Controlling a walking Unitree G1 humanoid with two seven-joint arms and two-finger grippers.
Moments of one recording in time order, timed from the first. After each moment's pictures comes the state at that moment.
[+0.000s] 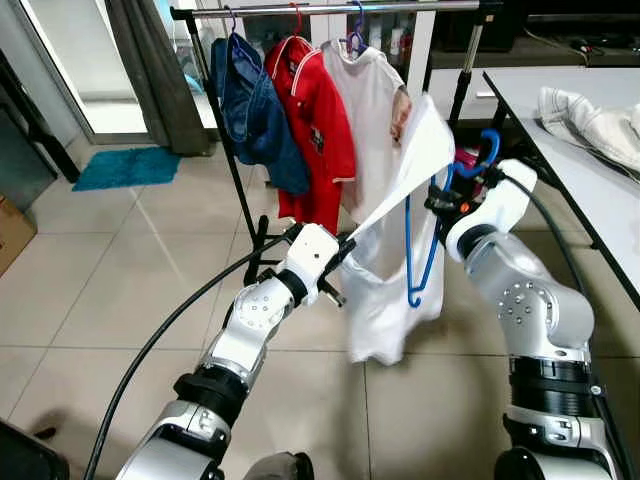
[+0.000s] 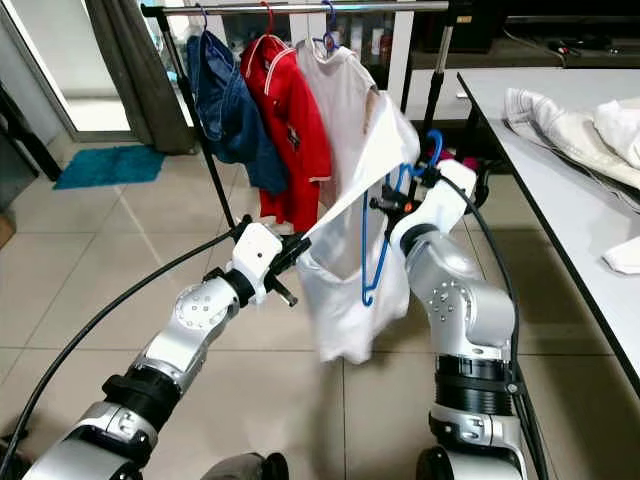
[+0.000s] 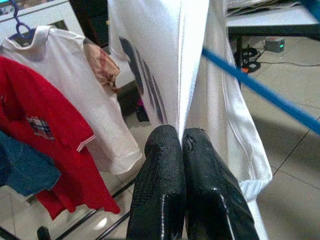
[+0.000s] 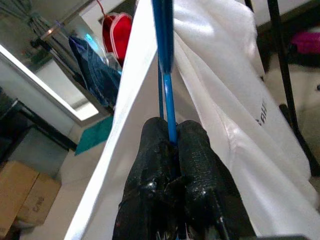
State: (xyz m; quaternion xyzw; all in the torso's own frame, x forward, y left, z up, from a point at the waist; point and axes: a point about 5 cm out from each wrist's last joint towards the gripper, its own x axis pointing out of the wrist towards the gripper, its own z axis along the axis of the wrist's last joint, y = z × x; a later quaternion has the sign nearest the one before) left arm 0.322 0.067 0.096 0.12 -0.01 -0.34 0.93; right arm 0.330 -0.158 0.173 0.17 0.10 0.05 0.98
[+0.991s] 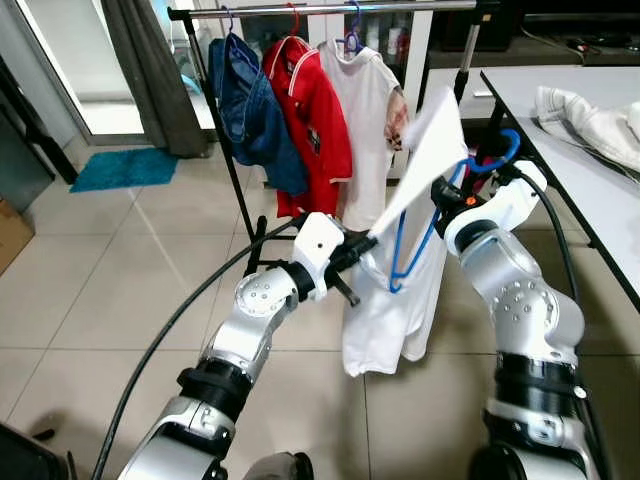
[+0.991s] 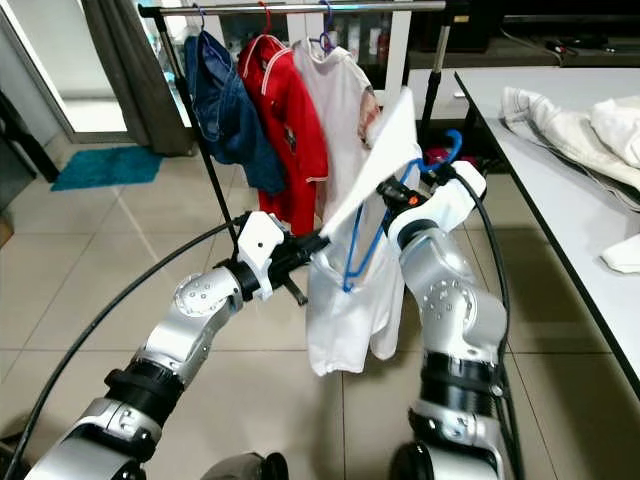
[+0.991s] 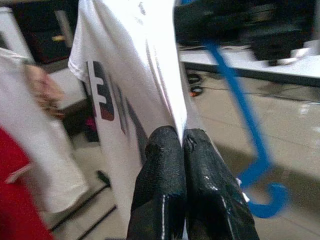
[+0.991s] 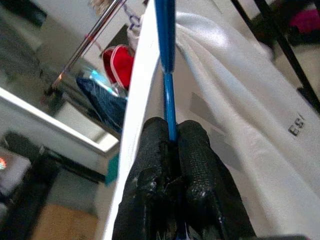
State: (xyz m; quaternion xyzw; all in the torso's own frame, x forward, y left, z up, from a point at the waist) left arm 0.315 0.053 0.117 0.04 -0.02 -0.46 0.89; right arm 0.334 -0.150 0.178 0.31 0.08 0.01 0.95
